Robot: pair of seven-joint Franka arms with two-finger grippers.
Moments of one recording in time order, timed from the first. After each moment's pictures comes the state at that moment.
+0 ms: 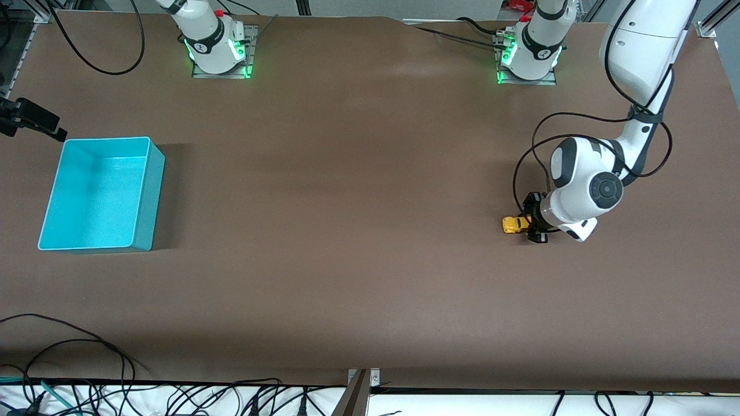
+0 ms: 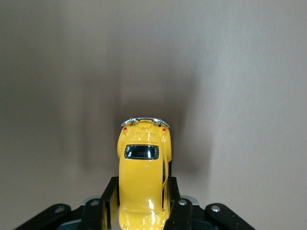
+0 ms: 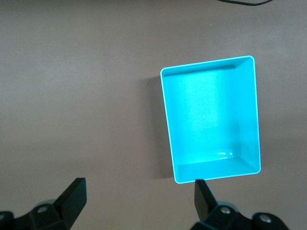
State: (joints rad) left arm -0.02 0.51 -0.06 -2.01 -0.11 2.43 -1.65; right arm 0.00 -0.01 -0.11 -1.59 0.01 1.58 -0.01
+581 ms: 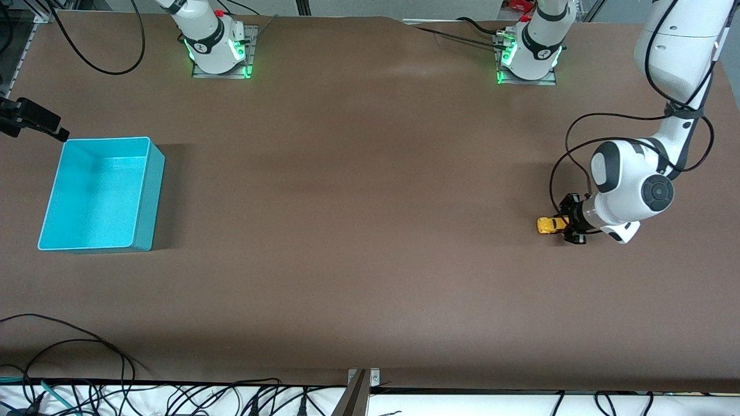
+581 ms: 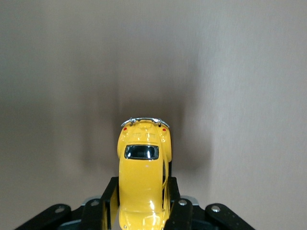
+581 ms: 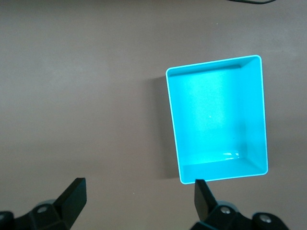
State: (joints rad) left arm 0.13 0.51 -0.06 -2.01 -0.05 2.41 -1.50; right arm 0.00 -0.01 -0.12 -1.59 0.03 1.58 -0.01
